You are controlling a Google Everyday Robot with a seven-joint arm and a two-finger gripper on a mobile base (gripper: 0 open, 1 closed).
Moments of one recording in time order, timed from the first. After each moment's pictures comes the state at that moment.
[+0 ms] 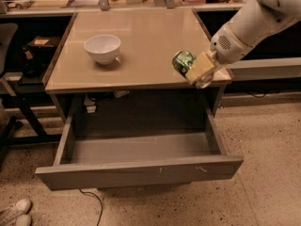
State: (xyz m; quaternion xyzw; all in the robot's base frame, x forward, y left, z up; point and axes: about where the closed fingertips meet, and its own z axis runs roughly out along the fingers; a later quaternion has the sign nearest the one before) arm 0.590 -0.146 0.874 -0.30 0.92 0.20 0.16
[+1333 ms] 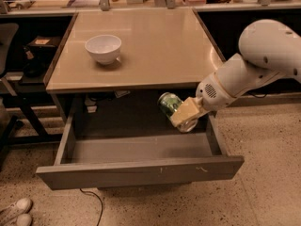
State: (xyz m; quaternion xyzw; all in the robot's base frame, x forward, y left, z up) arm 0.505 -0.104 0.790 -0.28 0.91 0.28 0.10
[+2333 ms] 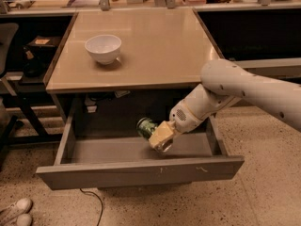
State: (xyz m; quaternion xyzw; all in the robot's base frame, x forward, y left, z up) arm 0.499 -0.040 0.694 -0.30 0.89 0.33 0.04
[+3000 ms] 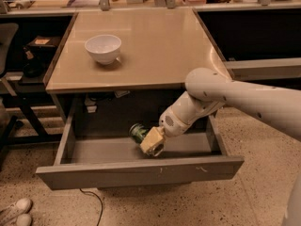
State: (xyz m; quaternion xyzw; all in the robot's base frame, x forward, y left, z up) arm 0.504 -0.015 0.658 -0.31 0.89 0.32 0.02
